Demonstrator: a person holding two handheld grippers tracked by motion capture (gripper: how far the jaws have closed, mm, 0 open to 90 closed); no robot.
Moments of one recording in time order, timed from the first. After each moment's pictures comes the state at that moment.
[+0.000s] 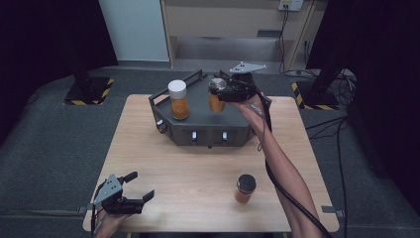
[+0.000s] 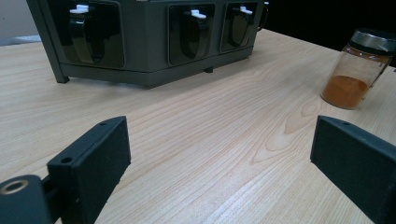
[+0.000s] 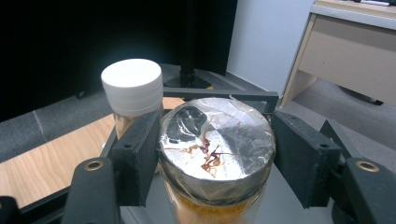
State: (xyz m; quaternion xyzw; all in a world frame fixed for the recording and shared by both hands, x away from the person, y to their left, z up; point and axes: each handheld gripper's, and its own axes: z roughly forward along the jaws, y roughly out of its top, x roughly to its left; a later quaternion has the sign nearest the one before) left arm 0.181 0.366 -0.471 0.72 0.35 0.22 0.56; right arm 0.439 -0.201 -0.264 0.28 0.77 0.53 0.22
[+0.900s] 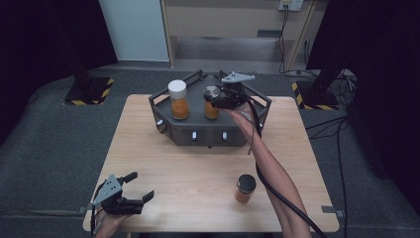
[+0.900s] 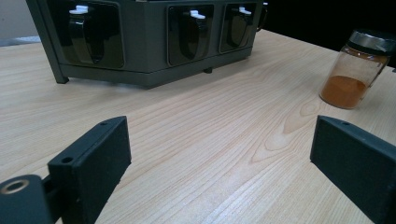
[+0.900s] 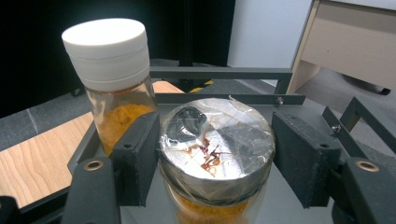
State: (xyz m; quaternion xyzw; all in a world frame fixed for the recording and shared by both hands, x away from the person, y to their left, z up) left arm 0.180 0.367 -0.471 0.72 0.35 0.22 0.56; right arm 0.457 -0.182 -0.309 0.29 0.77 0.53 0.21
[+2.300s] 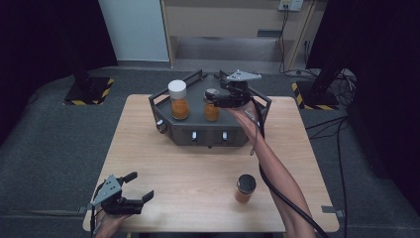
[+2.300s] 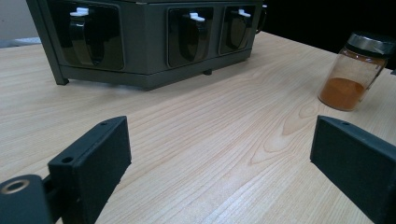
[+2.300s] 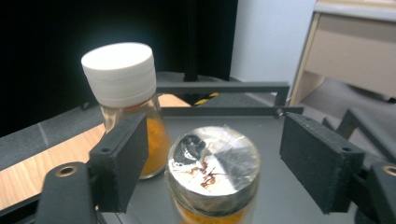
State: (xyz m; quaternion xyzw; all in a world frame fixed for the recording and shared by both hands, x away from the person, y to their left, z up) left arm 0.180 0.368 -0.472 0.72 0.35 0.22 0.56; right arm 0.451 -0.199 -0.305 0.29 0.75 0.56 0.21
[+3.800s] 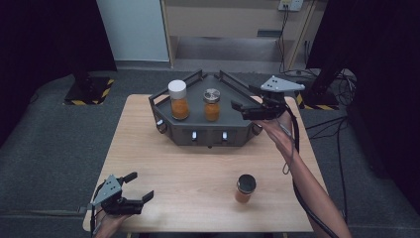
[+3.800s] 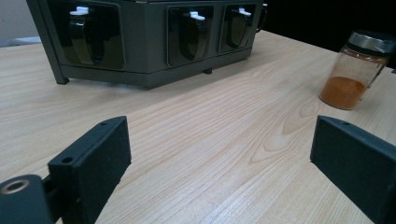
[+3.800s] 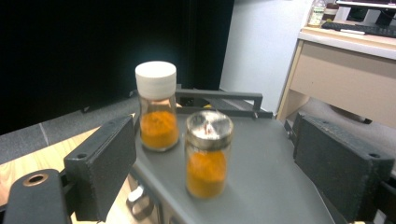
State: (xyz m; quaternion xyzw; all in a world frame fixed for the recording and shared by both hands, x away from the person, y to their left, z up) left arm 0.180 0.367 -0.471 0.72 0.35 0.22 0.56; right arm 0.366 -0.275 -0.272 0.26 0.74 0.57 0.24
